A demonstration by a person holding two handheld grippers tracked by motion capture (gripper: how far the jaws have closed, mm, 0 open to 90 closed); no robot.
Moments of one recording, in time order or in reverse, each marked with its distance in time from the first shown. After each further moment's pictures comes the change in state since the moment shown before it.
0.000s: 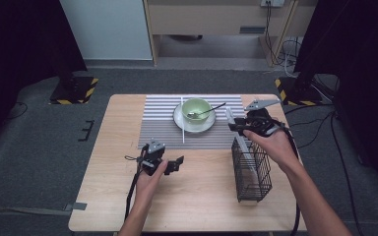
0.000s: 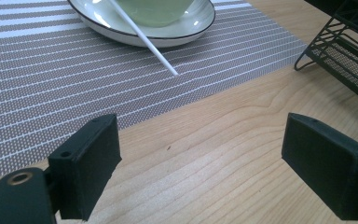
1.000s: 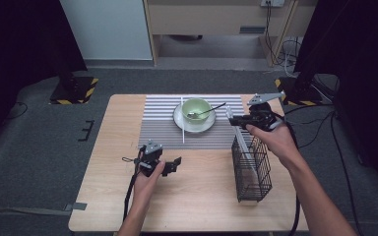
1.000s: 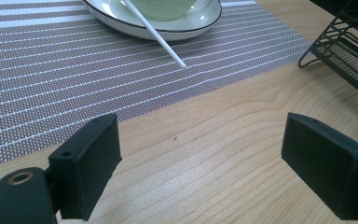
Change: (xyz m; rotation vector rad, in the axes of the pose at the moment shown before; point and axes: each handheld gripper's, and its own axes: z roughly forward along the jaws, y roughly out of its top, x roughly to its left) left arm 0.004 -0.004 -0.004 0.006 0.003 -0.023; right arm -0.007 0.015 -0.010 -0.029 0.110 0.001
